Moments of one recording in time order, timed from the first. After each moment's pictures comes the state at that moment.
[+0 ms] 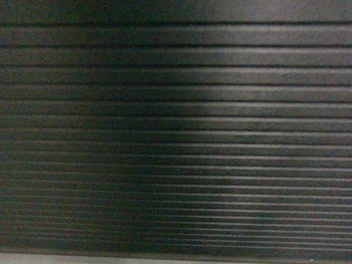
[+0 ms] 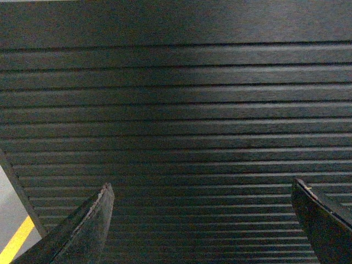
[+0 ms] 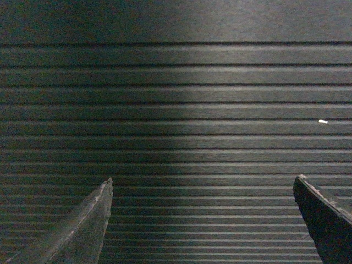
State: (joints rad) left arm 0.00 0.01 0.01 0.00 0.00 0.00; right arm 0.00 0.01 0.01 0.00 0.00 0.00
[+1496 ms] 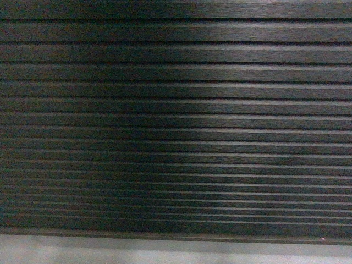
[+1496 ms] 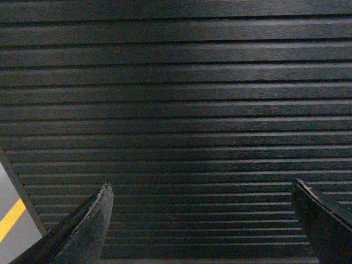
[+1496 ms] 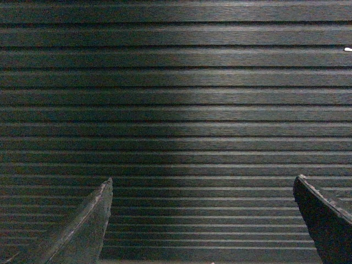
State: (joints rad) left arm 0.00 0.01 0.01 0.00 0.00 0.00; right arm 0.00 0.01 0.01 -0.01 0.00 0.00
